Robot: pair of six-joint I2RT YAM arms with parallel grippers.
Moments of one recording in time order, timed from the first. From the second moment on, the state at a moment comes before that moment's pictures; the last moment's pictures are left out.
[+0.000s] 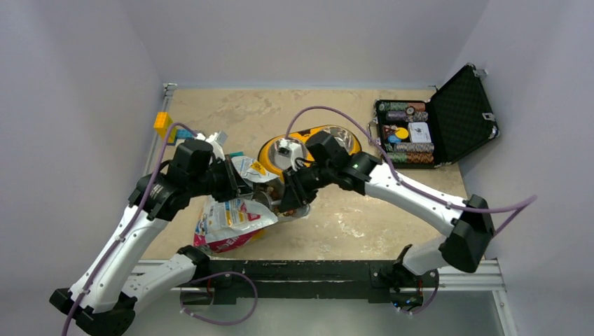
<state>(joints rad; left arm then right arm) -0.52 0.90 1.15 -1.00 0.24 -0.83 0.90 1.48 1.28 -0.58 -0.58 0.38</state>
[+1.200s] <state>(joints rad) -0.53 0.76 1.15 -1.04 0.10 -0.83 0.59 1.25 0.61 0.40 -1.07 1.04</state>
